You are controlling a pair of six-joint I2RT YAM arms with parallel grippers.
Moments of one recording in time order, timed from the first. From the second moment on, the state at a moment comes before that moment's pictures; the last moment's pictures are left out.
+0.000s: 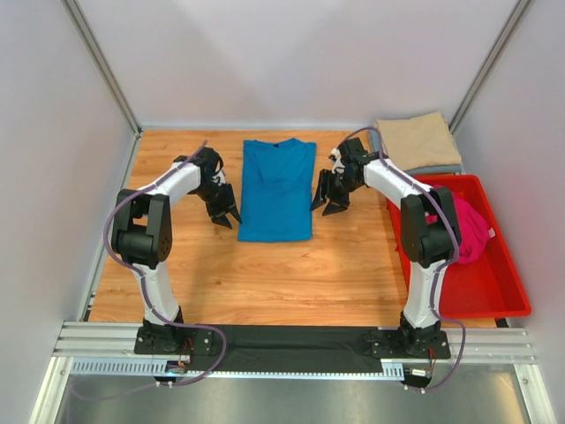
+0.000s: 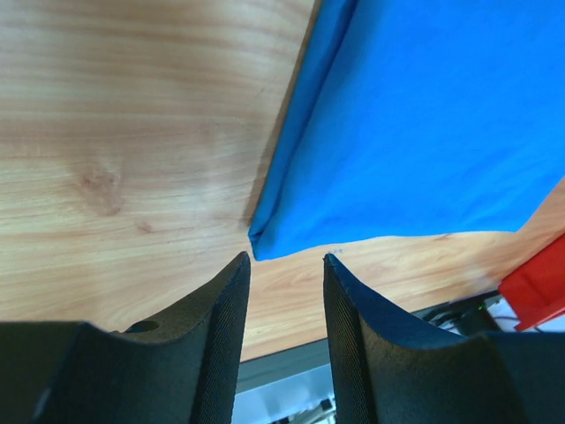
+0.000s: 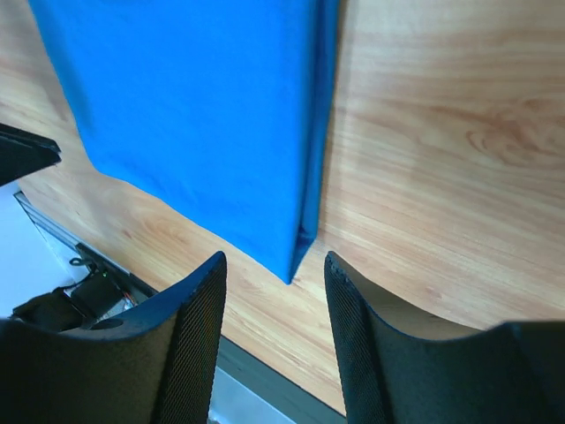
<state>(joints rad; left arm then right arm) -0.19 1.92 1.41 -0.90 0.35 -0.52 0.31 2.00 1.55 -0.73 -0.50 0.47</state>
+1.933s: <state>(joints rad) -0.20 1.97 1.23 -0.81 0.46 -0.54 0.42 1.98 1.23 -0.55 -0.49 0.61</state>
